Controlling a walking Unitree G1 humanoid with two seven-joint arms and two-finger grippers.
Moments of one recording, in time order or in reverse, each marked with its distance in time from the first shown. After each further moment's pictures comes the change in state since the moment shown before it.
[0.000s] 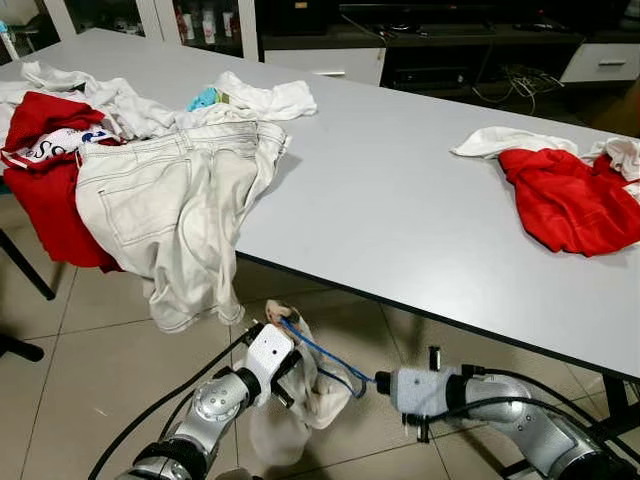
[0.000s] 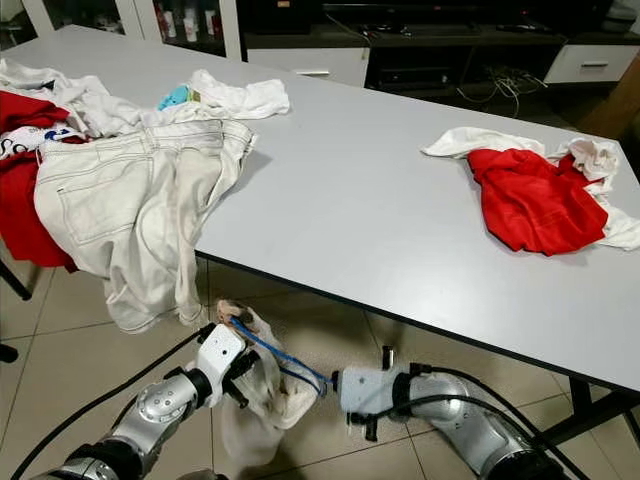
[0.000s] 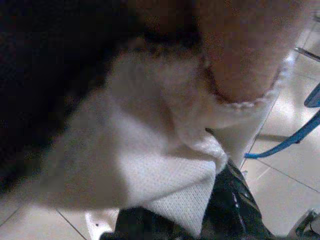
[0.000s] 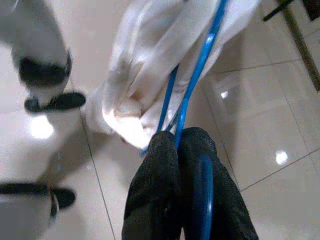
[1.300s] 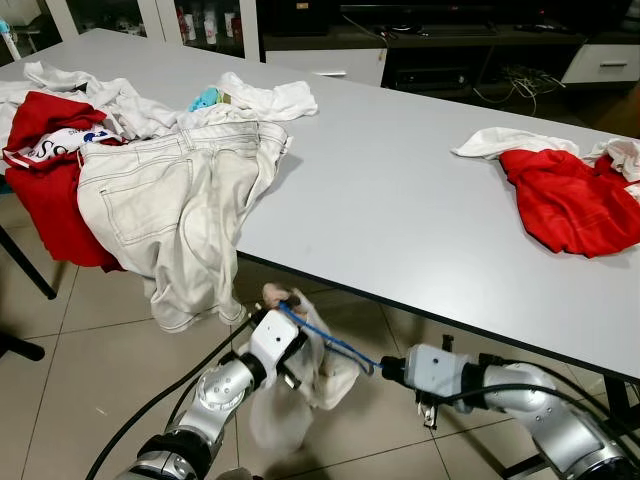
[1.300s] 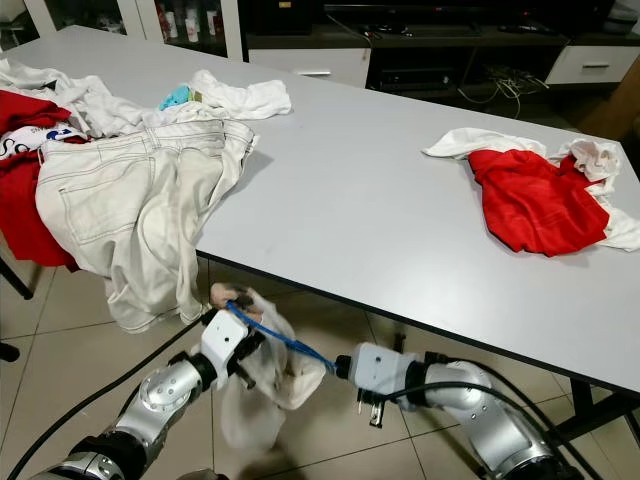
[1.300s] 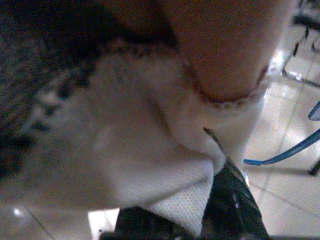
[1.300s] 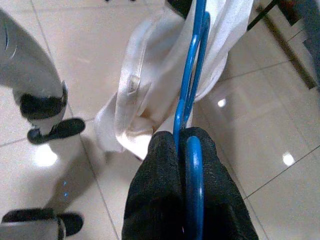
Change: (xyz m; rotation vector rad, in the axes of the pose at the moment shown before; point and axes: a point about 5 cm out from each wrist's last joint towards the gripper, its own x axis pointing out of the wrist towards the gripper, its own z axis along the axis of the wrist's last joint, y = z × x) left arm 0.006 0.005 0.029 0.068 -0.168 0.019; right arm -0.023 -0.015 0.011 0.099 -0.072 -0.045
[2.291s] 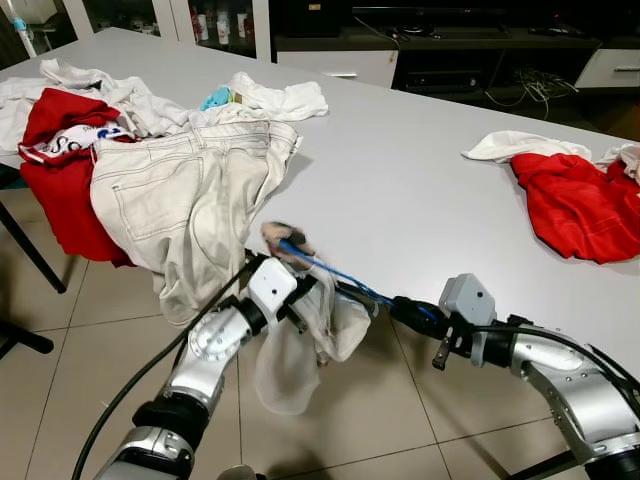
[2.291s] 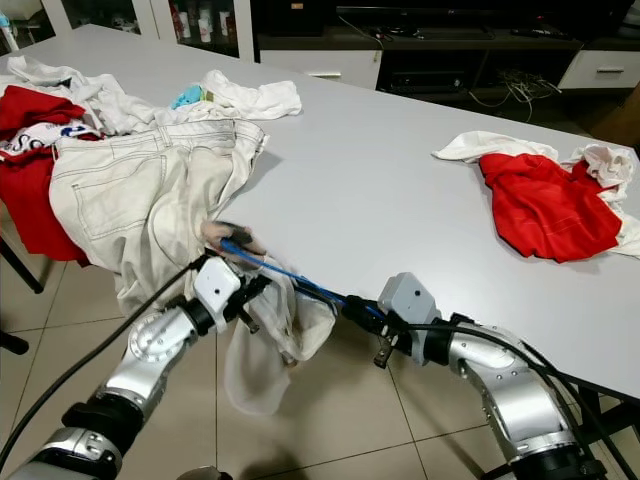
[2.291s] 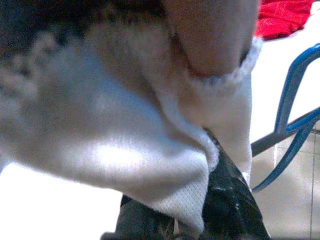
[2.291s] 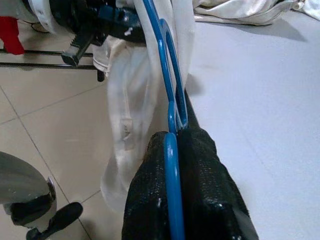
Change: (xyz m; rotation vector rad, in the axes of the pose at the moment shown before) left arm 0.012 0.033 0.074 0.132 -0.267 -0.059; right arm -0.029 -0.043 0.032 0.287 -0.228 -0.168
